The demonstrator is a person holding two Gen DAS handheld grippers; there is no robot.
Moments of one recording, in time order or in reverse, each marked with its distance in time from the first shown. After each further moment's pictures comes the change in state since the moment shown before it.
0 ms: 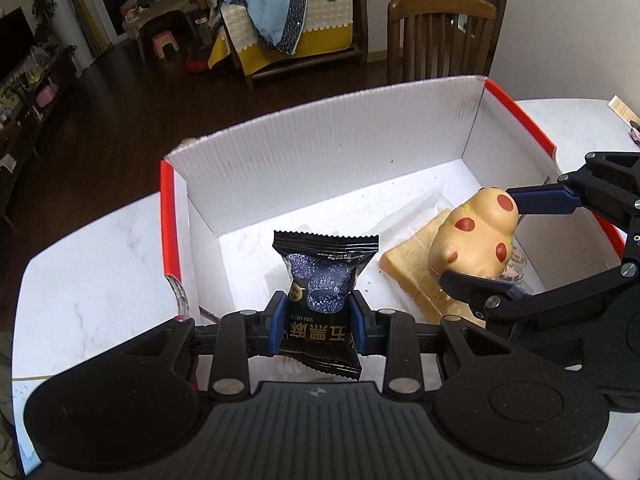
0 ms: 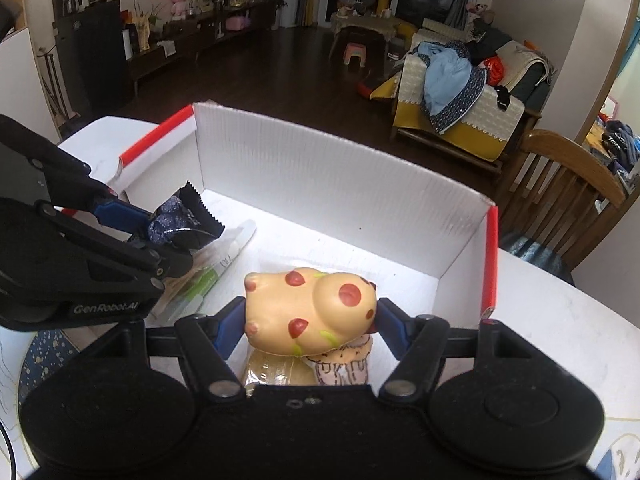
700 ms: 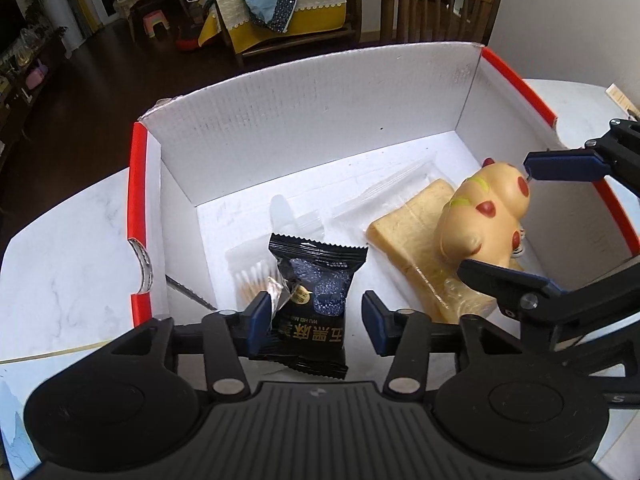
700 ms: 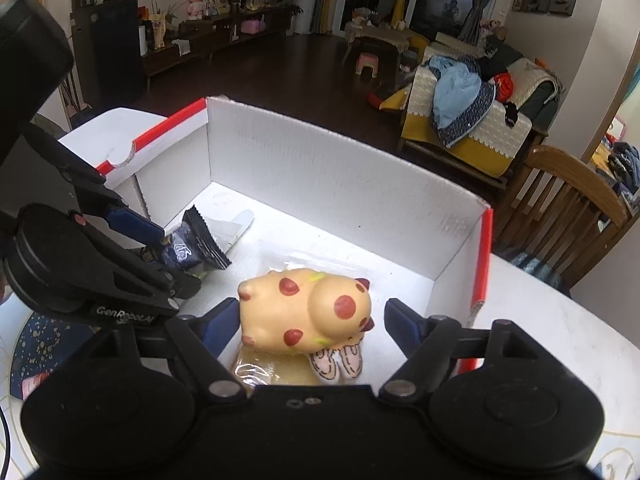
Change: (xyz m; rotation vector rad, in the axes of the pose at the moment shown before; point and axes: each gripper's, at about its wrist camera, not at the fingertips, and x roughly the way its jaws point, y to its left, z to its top) left arm 0.013 -0.005 -0.009 -0.011 0.053 -0.035; right arm -0.013 -0.007 -0.009 -0.065 -0.046 0.004
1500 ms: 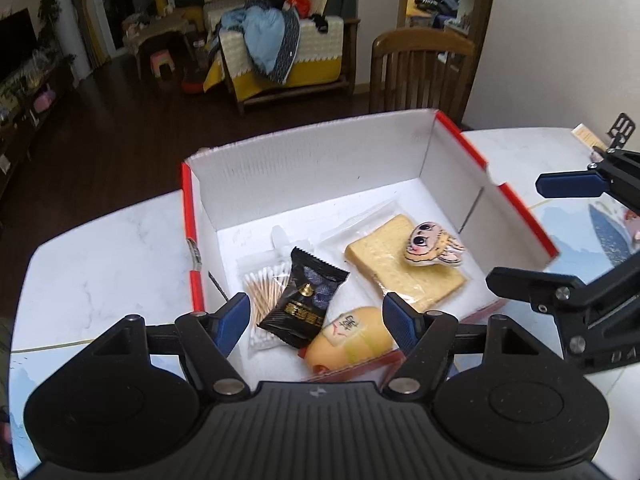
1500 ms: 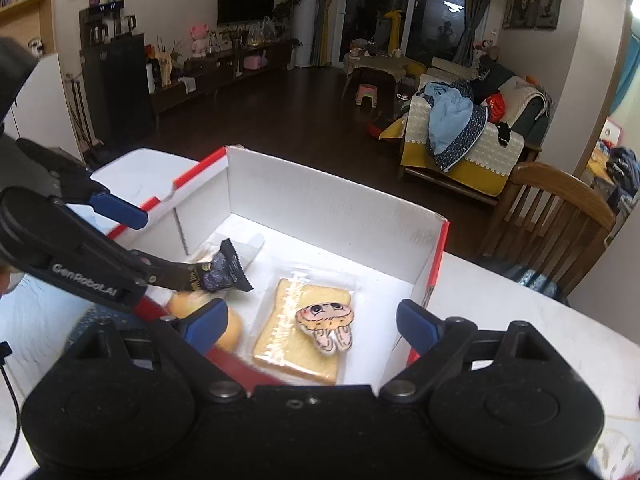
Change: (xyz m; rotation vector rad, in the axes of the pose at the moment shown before) left arm -0.086 -0.003 -0.029 -0.022 -0.171 -0.020; right arm -0.082 -0.010 -0.014 0.060 -0.099 0.037
